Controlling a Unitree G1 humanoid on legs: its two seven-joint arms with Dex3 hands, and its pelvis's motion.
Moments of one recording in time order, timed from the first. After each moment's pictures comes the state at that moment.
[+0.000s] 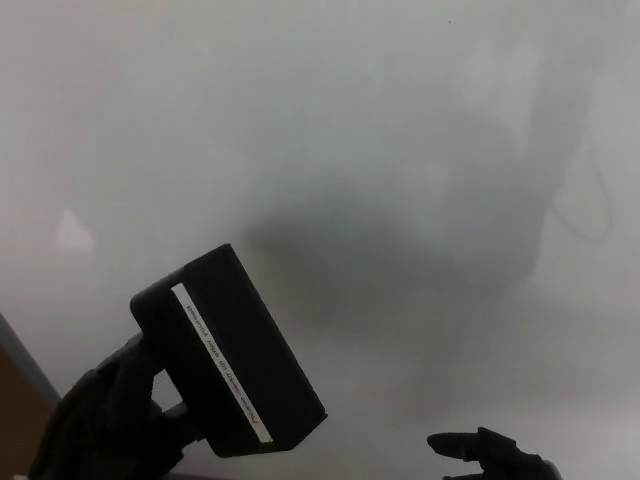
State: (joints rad) left_arm 0.09 0.01 0.48 -0.14 -0.59 0.68 -0.99; right_arm -0.08 -0.13 0.11 1.10 -0.23 -0.84 -0.14
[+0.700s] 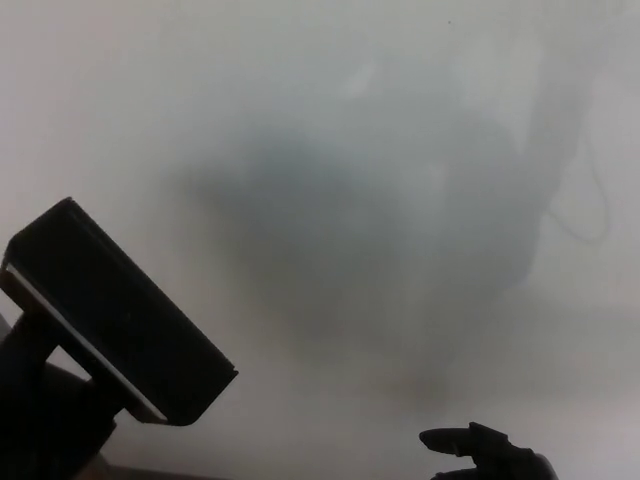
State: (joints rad) left_arm 0.09 0.01 0.64 -0.22 -0.87 0.69 -0.98; right_arm -0.10 -0.13 0.12 1.10 -0.25 -0.84 -0.14
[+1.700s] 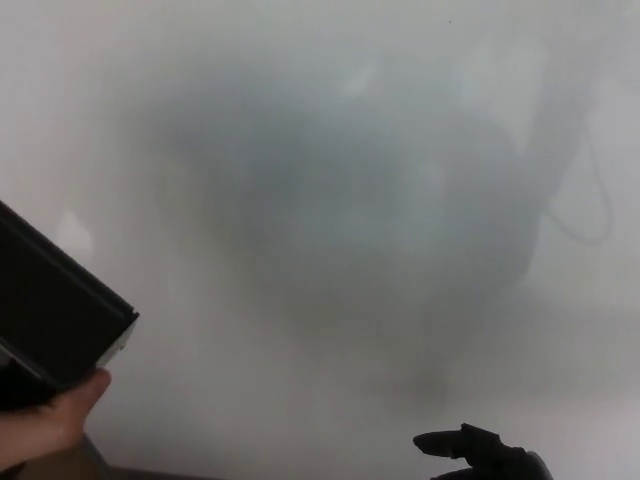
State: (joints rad) left_arm 0.13 0.06 0.69 -0.27 -1.28 0.74 -1.02; right_arm -0.11 -0.16 0.17 1.10 -0.32 -0.83 -0.20
